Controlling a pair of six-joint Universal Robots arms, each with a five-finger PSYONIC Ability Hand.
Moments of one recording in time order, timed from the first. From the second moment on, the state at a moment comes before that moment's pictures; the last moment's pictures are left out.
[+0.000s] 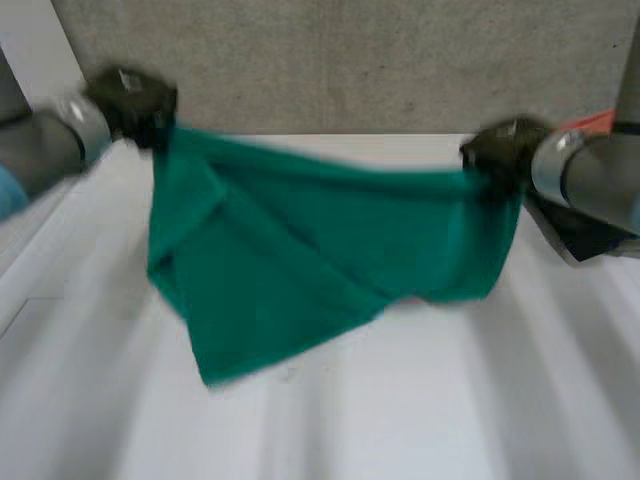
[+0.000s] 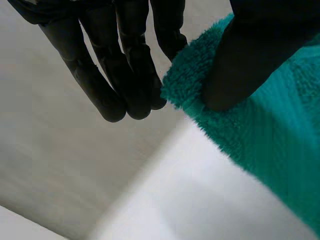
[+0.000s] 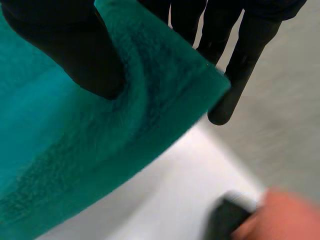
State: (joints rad) left arm 4.51 -2.22 -0.65 2.77 -1.33 3.69; right arm 1.89 -0.94 0.71 0.60 1.43 2.63; left_hand 1.14 1.19 1.19 1.20 0.98; right_hand 1.13 1.17 1.19 1.19 0.99
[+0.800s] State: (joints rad) left arm 4.61 -2.22 -1.36 3.29 -1.28 4.04; right arm 1.92 -1.05 1.44 -0.01 1.40 2.57; left_hand 0.70 0.71 0.71 0.71 0.53; right_hand 1.13 1.17 1.19 1.19 1.02
